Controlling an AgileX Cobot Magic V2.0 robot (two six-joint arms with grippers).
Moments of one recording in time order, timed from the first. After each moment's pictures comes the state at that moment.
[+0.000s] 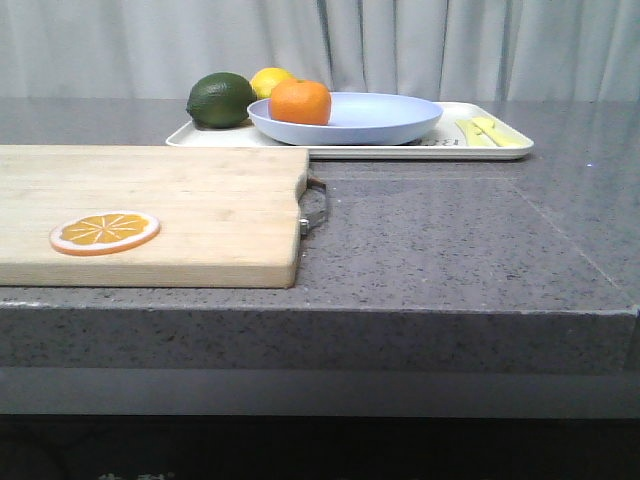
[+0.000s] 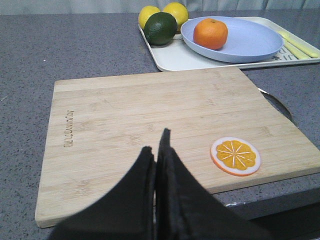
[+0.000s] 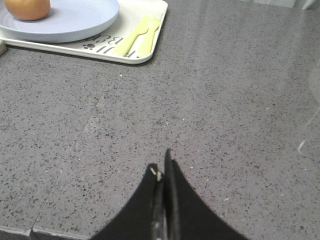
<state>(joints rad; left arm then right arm) -0.32 0.27 -0.44 0.01 0.53 -0.06 0.04 0.43 -0.36 0.06 0.34 -0.09</state>
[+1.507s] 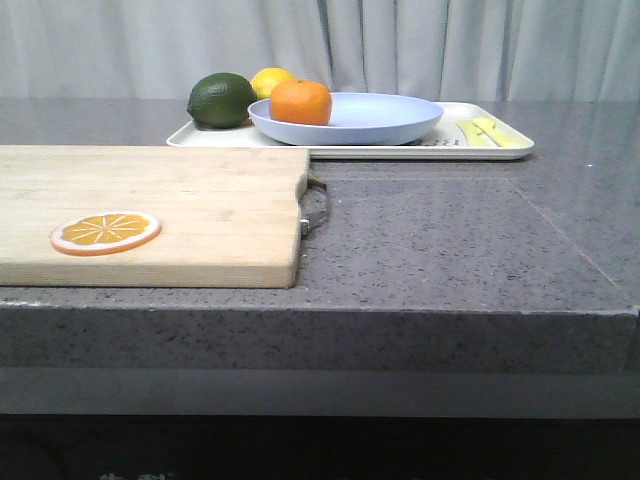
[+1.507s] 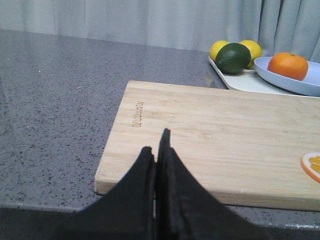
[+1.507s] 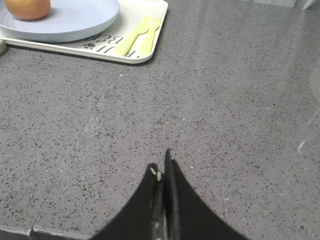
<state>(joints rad) -0.06 0.00 0.00 -0.05 0.14 -0.06 0.04 0.43 -0.36 0.06 0.34 -0.09</state>
